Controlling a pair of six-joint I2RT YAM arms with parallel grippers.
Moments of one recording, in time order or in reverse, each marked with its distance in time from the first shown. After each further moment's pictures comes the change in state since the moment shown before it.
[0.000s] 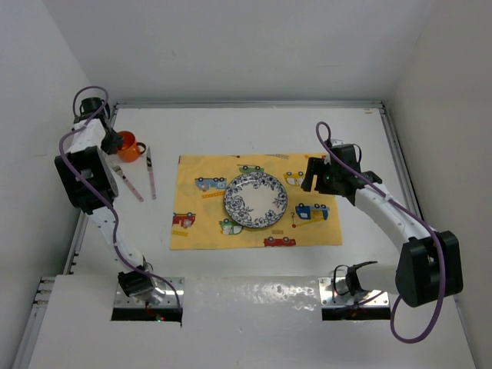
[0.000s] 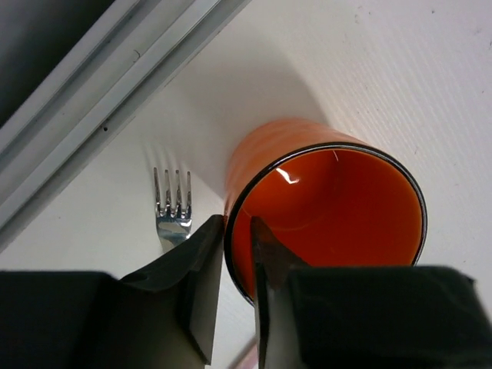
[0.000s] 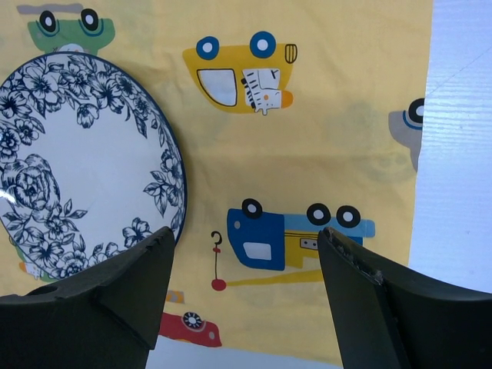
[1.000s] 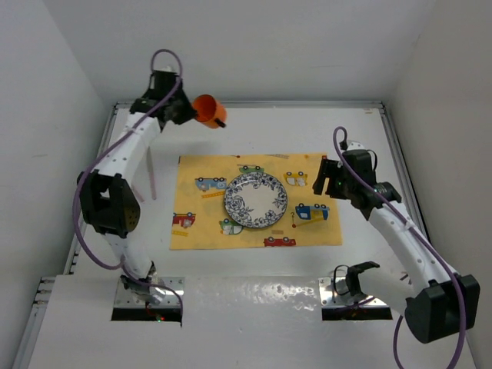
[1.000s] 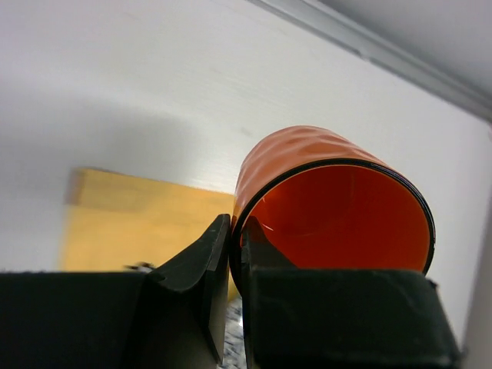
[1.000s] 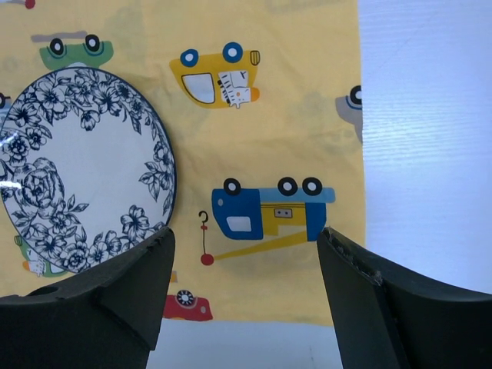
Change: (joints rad) left arm -0.470 -0.355 -0.053 0.063 0.172 -0.097; right arm 0.001 -0.216 0.000 -0.143 0.093 0.009
